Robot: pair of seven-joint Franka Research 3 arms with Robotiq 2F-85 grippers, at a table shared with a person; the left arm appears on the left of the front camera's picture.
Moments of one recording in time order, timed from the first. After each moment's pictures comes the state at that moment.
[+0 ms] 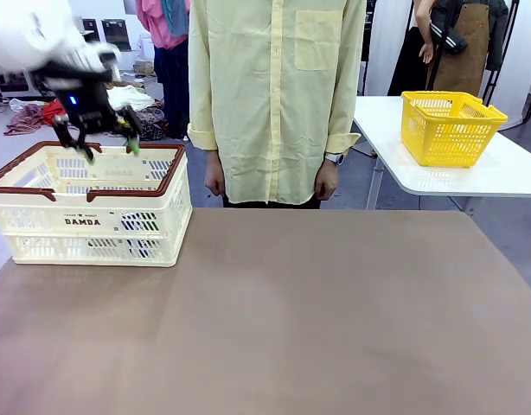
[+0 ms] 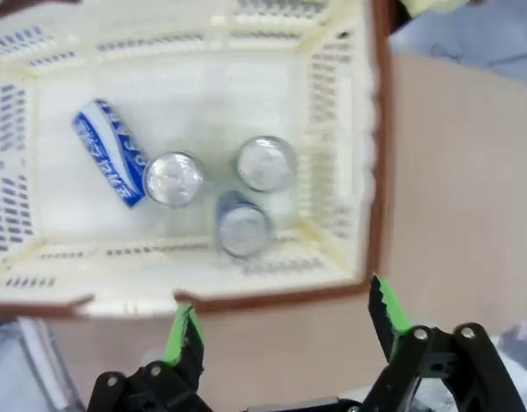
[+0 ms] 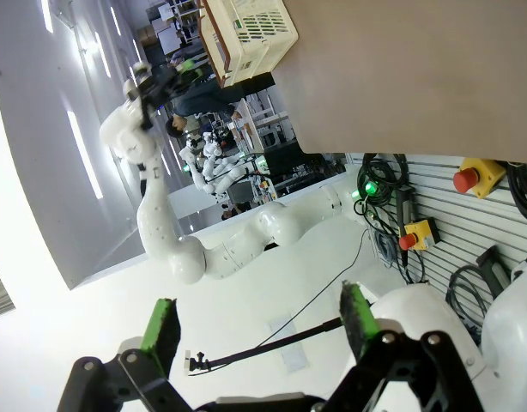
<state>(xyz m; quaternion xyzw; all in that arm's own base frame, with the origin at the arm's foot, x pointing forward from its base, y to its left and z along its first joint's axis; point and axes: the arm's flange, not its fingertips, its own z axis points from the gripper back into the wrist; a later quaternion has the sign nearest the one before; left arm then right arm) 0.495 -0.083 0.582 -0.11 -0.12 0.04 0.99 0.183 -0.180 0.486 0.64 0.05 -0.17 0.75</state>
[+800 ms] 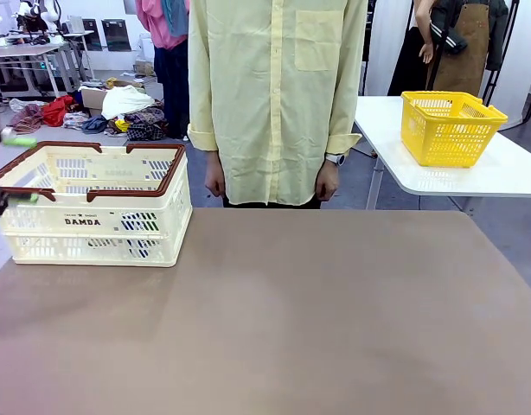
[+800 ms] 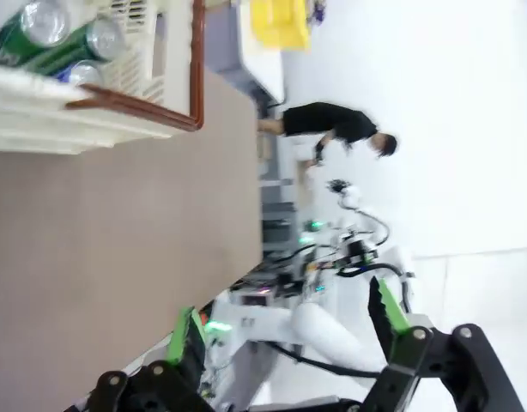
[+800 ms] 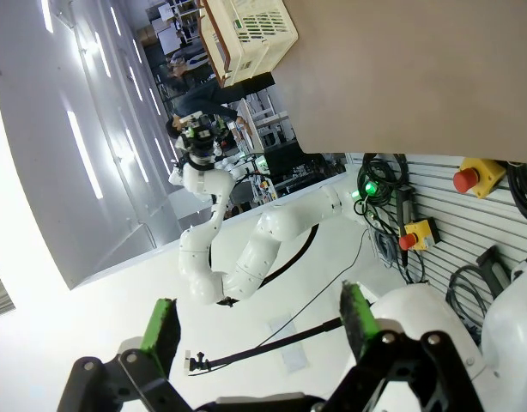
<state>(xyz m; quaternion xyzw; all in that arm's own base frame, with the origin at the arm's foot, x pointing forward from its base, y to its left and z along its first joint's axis) 0.324 0.096 0.476 -0.61 -0.12 0.11 0.78 0.183 -0.180 0.486 0.64 0.05 -0.17 0.75</state>
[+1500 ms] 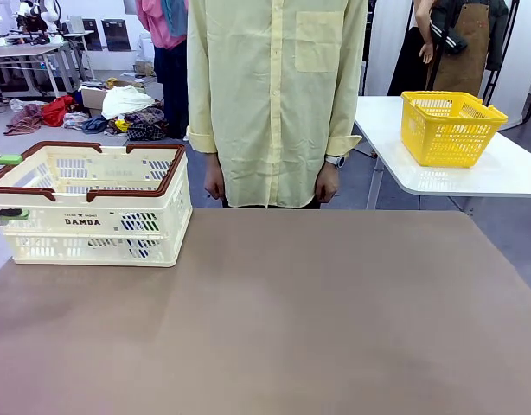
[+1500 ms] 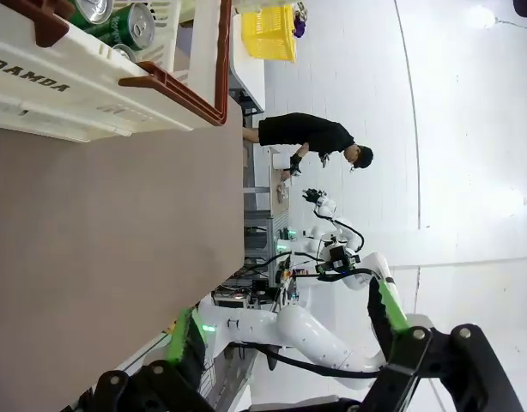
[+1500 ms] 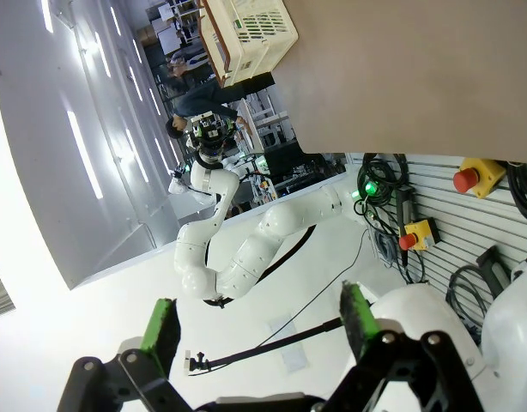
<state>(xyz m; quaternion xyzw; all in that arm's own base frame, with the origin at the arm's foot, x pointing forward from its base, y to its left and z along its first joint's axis) 0.319 0.115 0.453 -0.62 -0.11 0.13 0.76 0.183 -0.180 0.486 0.64 0.05 -0.17 0.75</state>
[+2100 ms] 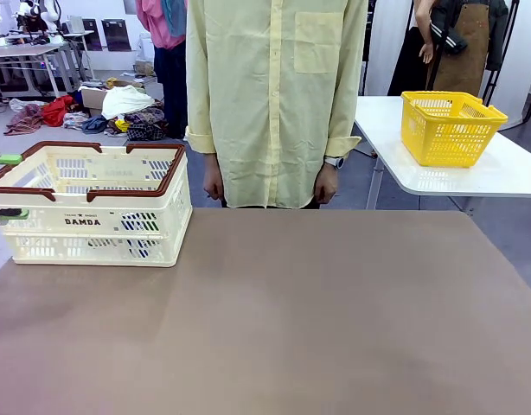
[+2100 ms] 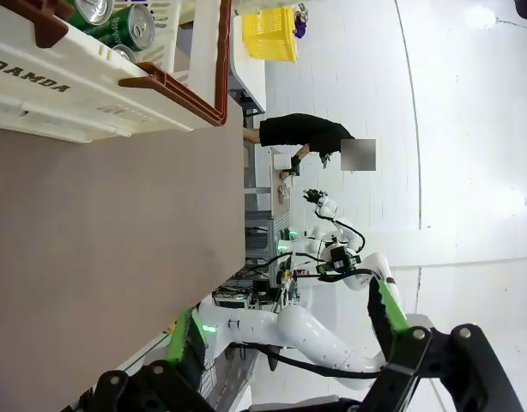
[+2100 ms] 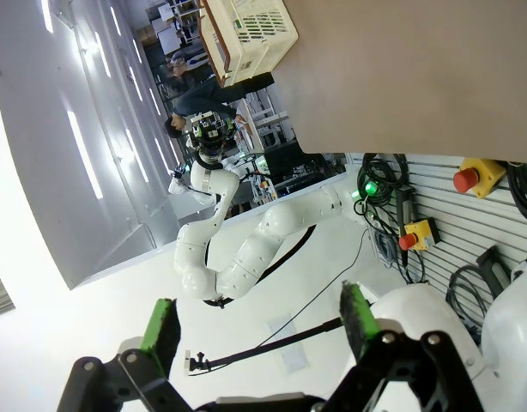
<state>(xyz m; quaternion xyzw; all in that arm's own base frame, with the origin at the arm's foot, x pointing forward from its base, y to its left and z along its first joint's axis) 0.319 0.115 0.453 -0.62 -0.11 0.13 0.76 0.183 -0.180 0.486 0.64 0.05 -0.17 0.75</state>
